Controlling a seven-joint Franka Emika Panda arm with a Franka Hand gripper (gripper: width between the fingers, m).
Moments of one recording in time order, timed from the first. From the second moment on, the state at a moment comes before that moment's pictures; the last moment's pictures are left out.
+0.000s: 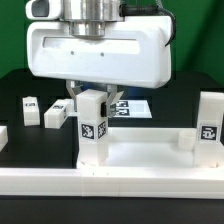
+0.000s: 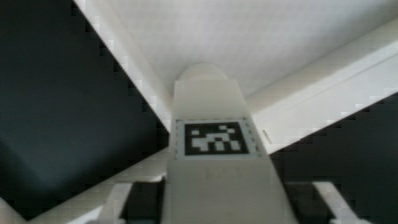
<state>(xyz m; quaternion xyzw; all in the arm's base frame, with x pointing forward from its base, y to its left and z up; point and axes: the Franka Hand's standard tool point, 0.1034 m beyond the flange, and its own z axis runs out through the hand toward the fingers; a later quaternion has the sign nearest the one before) 0.627 -0.056 0.101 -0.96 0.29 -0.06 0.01</state>
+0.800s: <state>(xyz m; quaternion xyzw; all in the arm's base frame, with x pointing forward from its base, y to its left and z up) 0.626 -0.049 0.099 -1.00 0.07 -0.06 0.00</state>
